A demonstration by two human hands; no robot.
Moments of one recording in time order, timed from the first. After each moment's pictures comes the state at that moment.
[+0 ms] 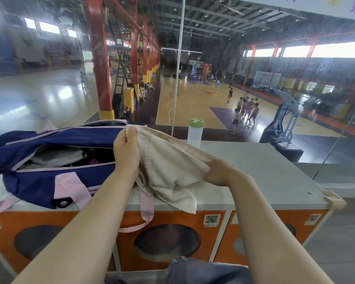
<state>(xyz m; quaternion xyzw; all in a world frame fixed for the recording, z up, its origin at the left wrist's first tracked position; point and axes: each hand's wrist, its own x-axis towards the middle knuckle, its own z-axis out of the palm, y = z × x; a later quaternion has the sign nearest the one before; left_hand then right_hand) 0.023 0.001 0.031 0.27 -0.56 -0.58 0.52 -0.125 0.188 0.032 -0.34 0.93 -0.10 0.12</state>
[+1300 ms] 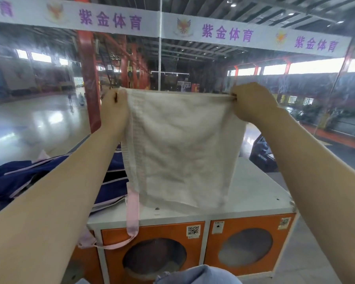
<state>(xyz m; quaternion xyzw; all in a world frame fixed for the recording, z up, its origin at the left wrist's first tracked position) 0.016 0.019 0.197 0.22 -0.67 -0.41 0.58 -0.155 0.284 0.256 -0.38 0.84 -0.07 -0.38</state>
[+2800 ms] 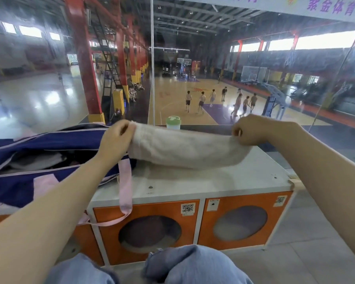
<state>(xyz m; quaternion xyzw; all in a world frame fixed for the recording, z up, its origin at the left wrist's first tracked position) 0.020 0.033 0.068 0.18 -0.84 -0.31 0.40 -0.188 0.319 0.159 -0.42 0.90 0.11 -0.06</state>
